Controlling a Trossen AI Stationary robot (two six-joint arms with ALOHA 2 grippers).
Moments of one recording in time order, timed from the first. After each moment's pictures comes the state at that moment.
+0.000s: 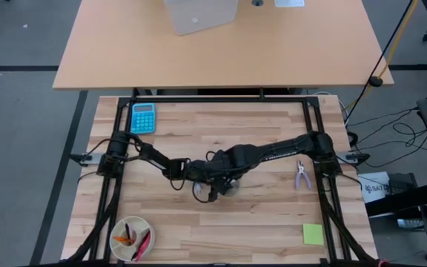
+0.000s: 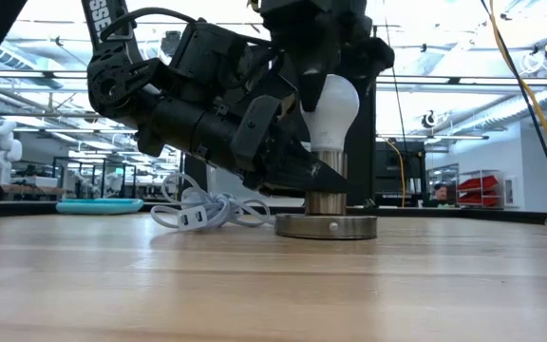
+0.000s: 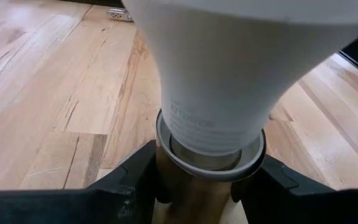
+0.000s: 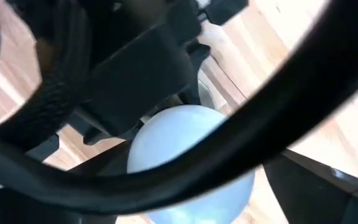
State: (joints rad) left arm -0.10 2.07 0.85 0.84 0.06 -0.13; right arm 0.16 2.06 1.92 -1.33 0.13 0.87
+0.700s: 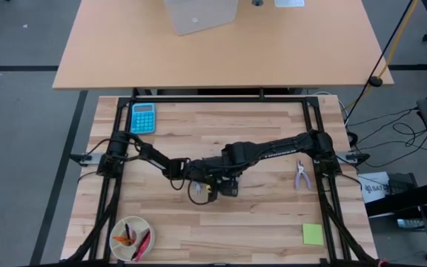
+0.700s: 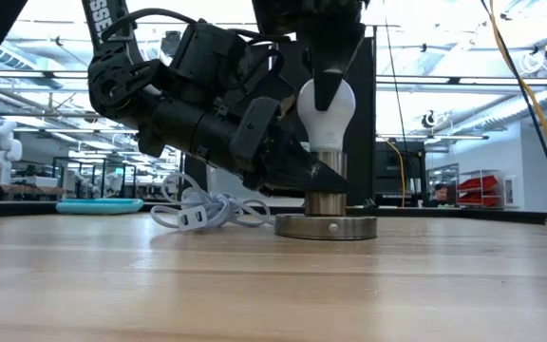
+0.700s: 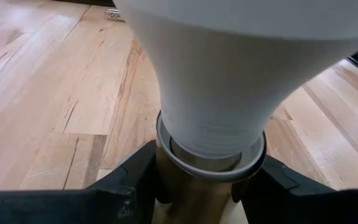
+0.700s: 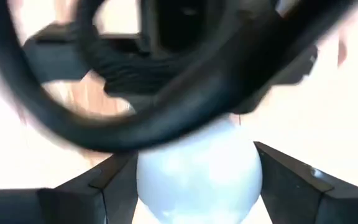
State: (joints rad) left arm -0.10 2.07 0.85 0.84 0.07 -0.12; right arm 0.14 2.06 1.92 -1.30 0.08 0.25
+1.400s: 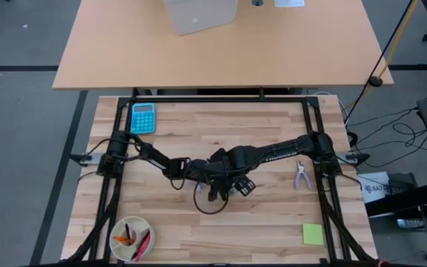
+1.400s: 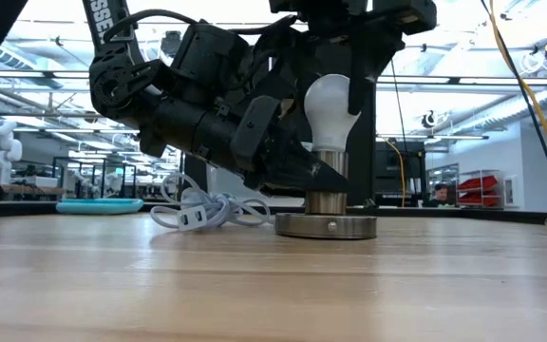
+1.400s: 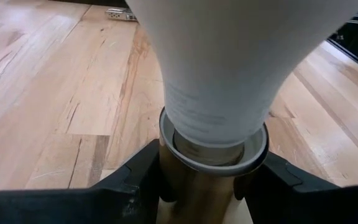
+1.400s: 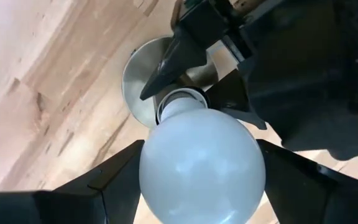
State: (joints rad) left arm -0.10 2.07 0.85 0.84 0.09 -0.13; right arm 0.17 2.06 1.92 -1.34 0.15 -0.55
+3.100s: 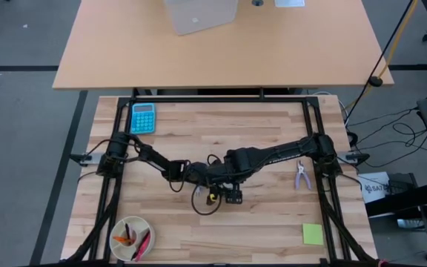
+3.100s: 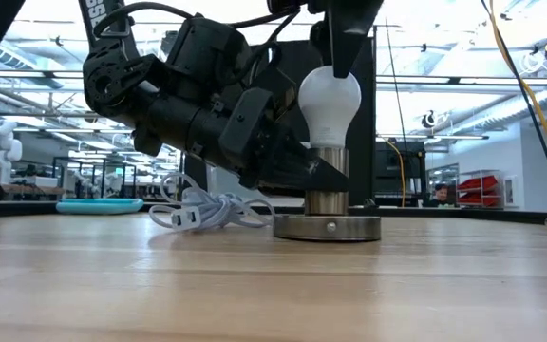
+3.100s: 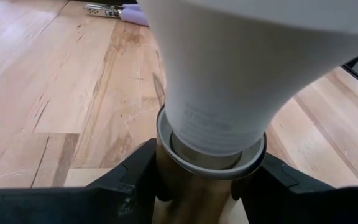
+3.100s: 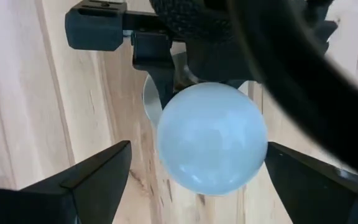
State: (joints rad) left arm -0.11 2.07 0.85 0.84 0.09 -0.13; right arm 0.21 2.05 1.97 -1.36 0.05 0.29
